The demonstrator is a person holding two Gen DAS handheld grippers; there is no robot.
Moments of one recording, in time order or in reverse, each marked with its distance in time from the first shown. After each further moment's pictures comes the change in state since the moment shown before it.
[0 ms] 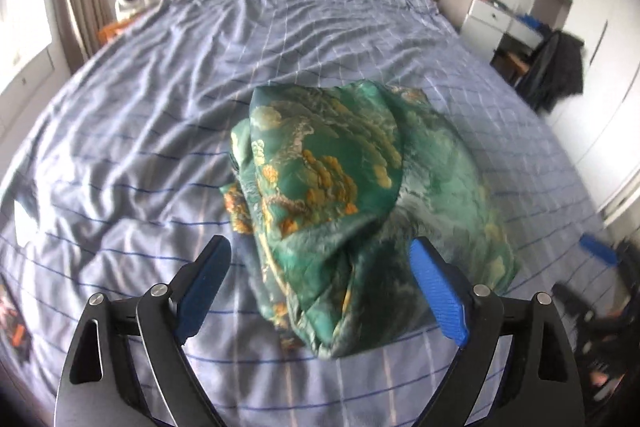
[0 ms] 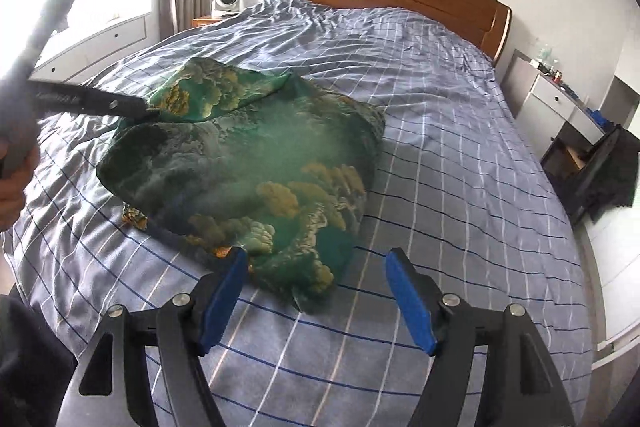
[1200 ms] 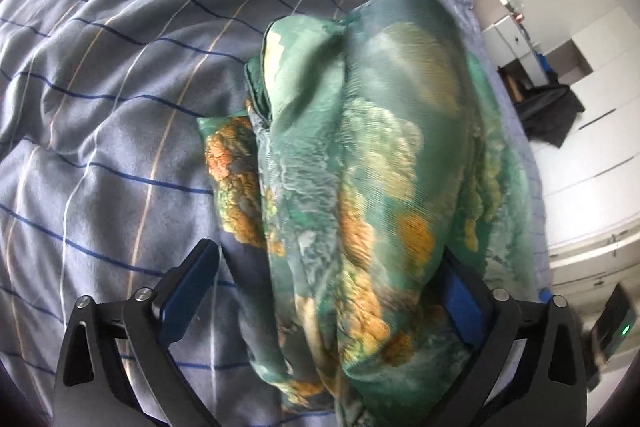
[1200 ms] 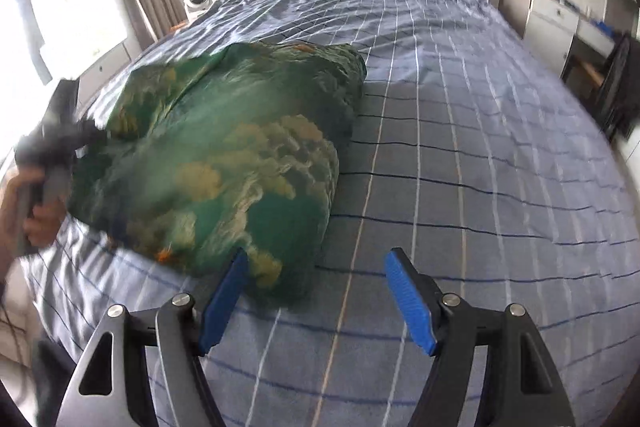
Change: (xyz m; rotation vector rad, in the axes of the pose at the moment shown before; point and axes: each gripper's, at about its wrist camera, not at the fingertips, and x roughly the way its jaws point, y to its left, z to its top) left arm 0.138 0.074 -0.001 -0.337 0.249 -0.262; right arm 0.069 -0.067 -0.016 0.261 0.123 0.173
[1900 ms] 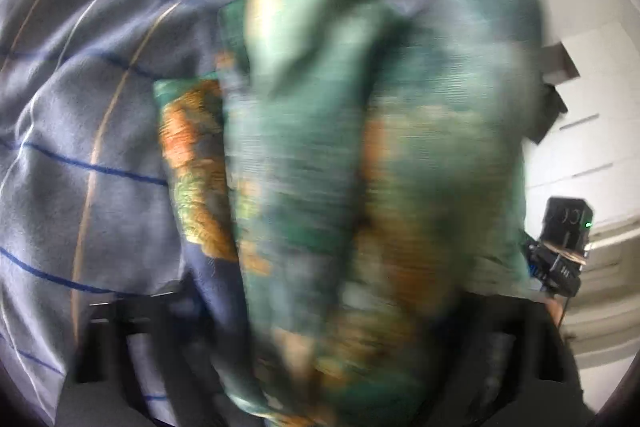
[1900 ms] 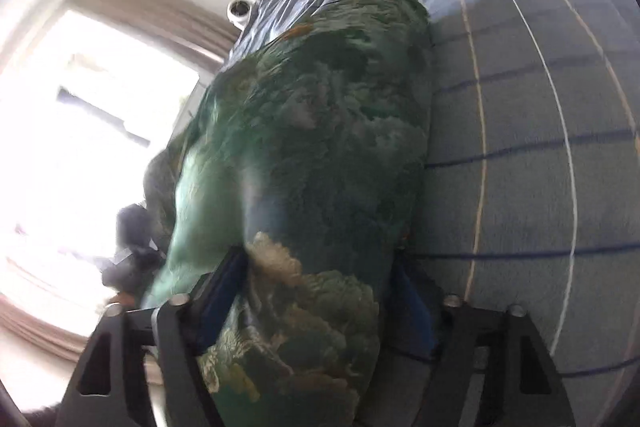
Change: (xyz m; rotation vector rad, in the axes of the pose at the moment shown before) left arm 0.039 0.005 0.016 -0.031 0.080 -0.090; right arm 0.142 -0.042 0.074 0.216 0.140 0.534
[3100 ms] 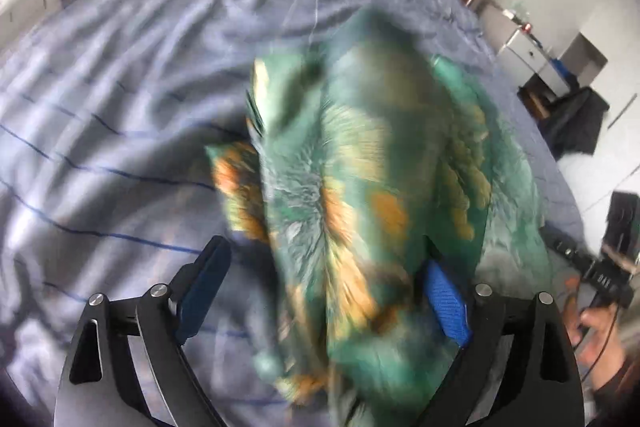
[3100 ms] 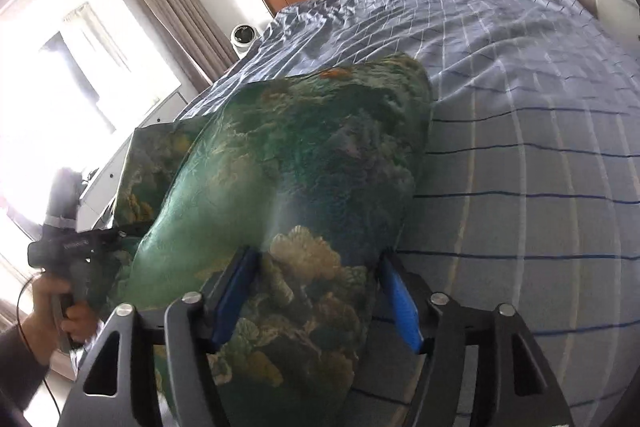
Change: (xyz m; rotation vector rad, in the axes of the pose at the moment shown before) left arm -0.029 -0.052 0.060 0.180 -0.314 0.270; right arm -0.003 0.012 0.091 -0.233 -0.198 -0.188
